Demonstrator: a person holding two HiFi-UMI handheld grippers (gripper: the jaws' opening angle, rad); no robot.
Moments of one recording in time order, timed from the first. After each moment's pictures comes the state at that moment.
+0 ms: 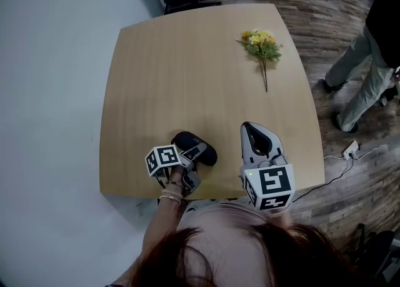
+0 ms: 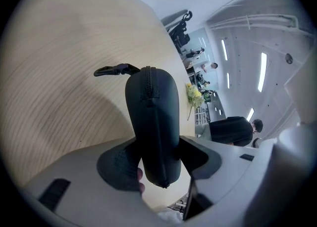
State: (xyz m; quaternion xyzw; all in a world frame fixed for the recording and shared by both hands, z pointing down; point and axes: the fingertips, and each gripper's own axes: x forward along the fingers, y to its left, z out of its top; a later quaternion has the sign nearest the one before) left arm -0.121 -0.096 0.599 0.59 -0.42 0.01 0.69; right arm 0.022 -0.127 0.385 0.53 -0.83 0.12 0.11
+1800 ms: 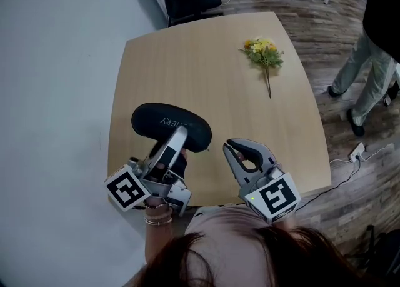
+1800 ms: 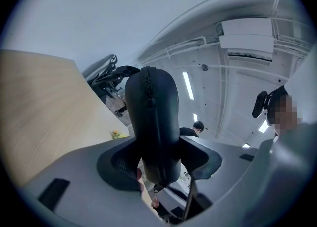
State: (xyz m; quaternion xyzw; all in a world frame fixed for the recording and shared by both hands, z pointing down) left arm -0.126 -0.125 0.294 0.81 -0.37 -0.21 0.41; right arm -0.037 -0.087 0.348 0.38 -0.92 0.08 0.03
